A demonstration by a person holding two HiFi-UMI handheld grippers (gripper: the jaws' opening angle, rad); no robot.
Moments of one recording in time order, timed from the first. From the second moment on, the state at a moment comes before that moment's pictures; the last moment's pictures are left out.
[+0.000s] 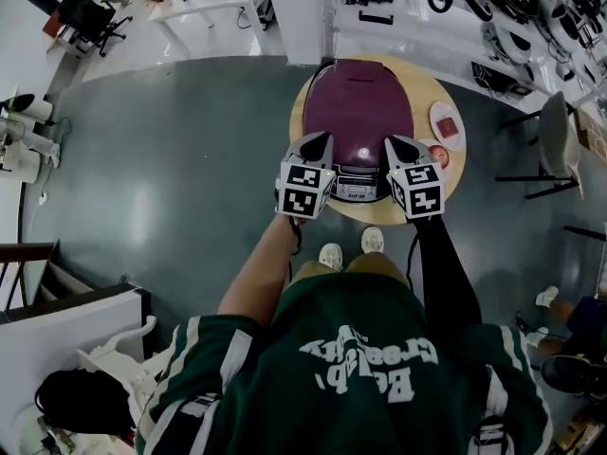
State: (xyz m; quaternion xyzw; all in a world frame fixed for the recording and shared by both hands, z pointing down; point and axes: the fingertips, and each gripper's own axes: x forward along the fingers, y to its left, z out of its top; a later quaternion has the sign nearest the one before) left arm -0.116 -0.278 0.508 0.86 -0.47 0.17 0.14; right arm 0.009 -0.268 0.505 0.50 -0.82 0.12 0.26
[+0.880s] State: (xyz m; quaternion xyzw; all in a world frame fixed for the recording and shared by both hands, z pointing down) left arm -0.122 -0.255 0.415 0.84 -0.53 0.11 0.05; right arm 0.034 -0.248 0.390 0.56 -0.82 0.04 0.09
